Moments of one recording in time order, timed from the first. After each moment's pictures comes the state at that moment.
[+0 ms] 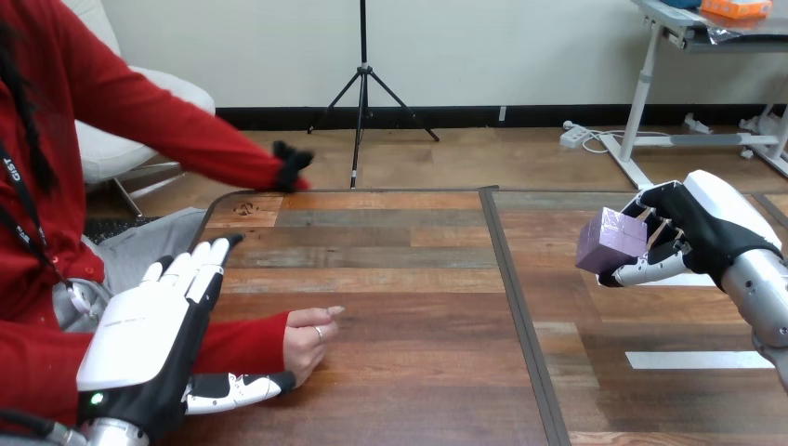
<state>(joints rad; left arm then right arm) 0.18 0.42 0.04 0.11 0.83 -0.34 0.21 -0.55 -0.63 0.19 0.83 -0.40 -0.18 0.04</state>
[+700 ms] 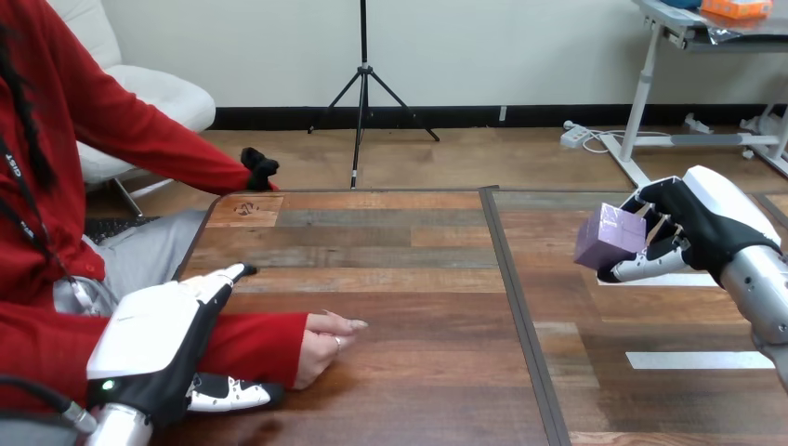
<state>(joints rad) 0.09 0.48 -0.04 0.22 0.85 -0.28 0.20 -0.55 -0.63 0.19 0.80 -0.40 -0.17 0.04</state>
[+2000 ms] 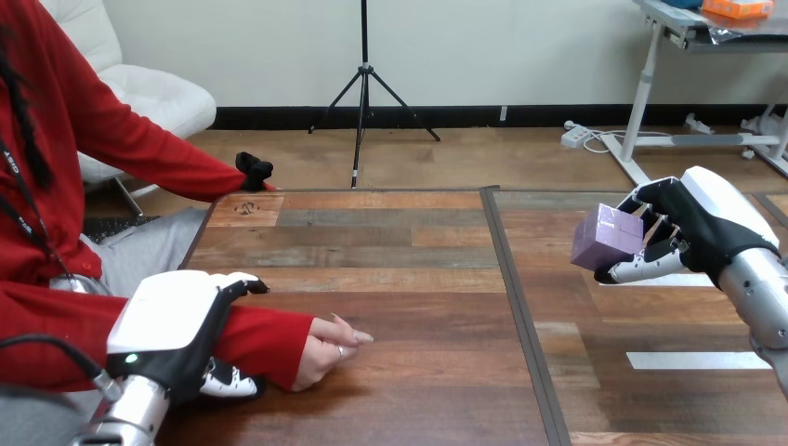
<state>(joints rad) -0.05 0.51 -0.16 0.32 0.87 -0.18 0.19 -0.51 -0.63 0.18 0.75 -0.40 -0.16 0.04</state>
